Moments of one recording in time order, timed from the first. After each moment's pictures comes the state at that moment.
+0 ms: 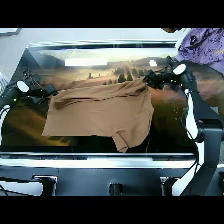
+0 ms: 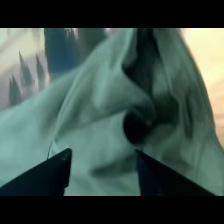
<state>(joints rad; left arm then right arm) 0.14 -1.62 1.37 1.33 -0.86 -1.78 -0.05 -2.00 1.90 -0.91 1.06 1.63</state>
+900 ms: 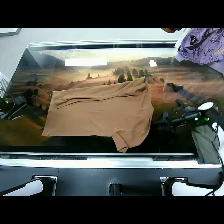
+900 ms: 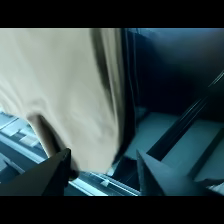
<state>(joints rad) 0.42 -1.32 1.22 1.32 -1.22 -1.66 -0.35 -1.51 0.94 -0.81 1.38 1.26</state>
